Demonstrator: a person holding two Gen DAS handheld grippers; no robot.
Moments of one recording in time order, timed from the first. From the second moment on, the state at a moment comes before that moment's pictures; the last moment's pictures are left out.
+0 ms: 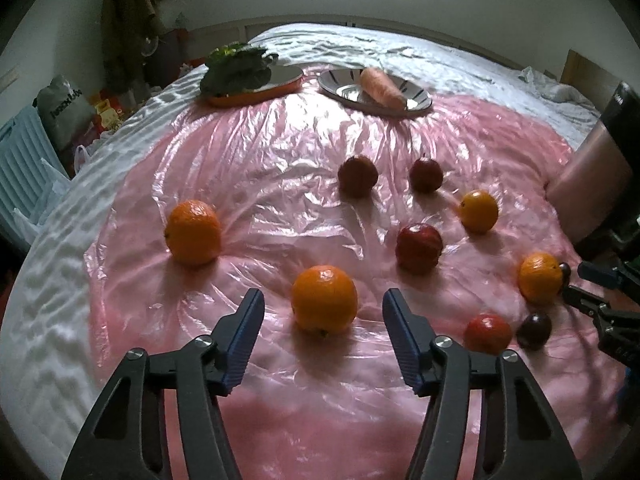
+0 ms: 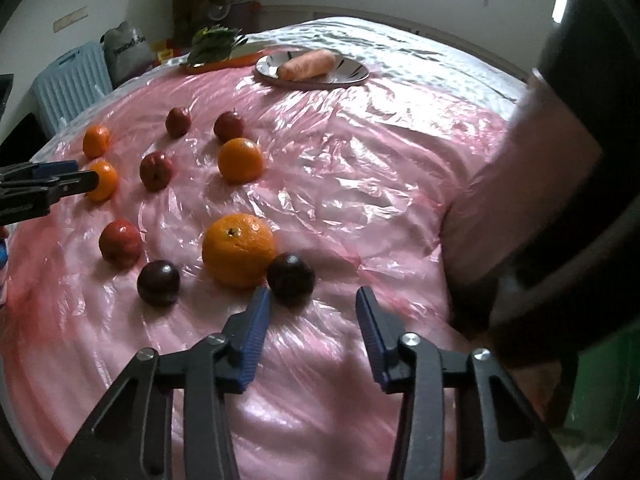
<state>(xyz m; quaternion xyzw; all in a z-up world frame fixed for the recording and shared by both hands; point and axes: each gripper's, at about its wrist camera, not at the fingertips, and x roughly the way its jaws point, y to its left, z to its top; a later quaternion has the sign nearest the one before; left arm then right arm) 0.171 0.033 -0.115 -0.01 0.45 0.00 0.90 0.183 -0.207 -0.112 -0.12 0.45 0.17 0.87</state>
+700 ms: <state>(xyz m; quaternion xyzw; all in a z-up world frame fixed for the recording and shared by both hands) 0.189 0.032 -0.132 -0.01 0.47 -0.01 0.88 0.208 -0.192 -0.122 -0.12 0.46 0.22 0.85</state>
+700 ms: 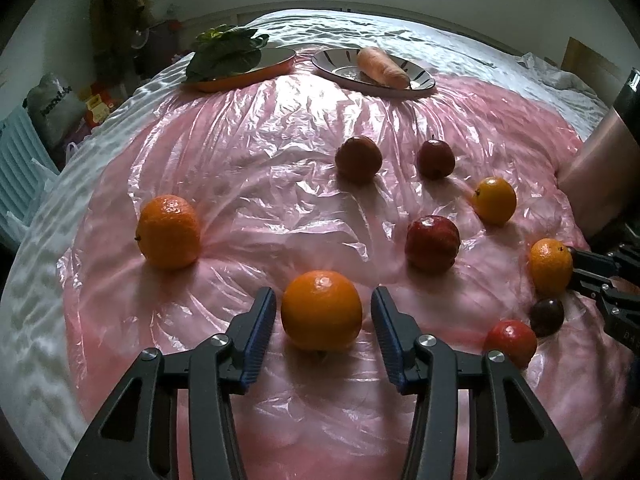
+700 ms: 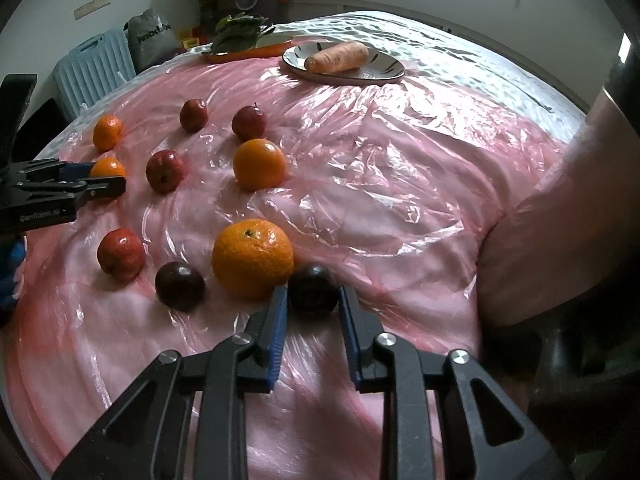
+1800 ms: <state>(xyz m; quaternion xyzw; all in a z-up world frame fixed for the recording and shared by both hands) 0.140 0.039 -0.090 -0.02 0.43 -0.03 0.90 0.138 -0.216 -0.090 -0.07 0.42 0.19 0.88</state>
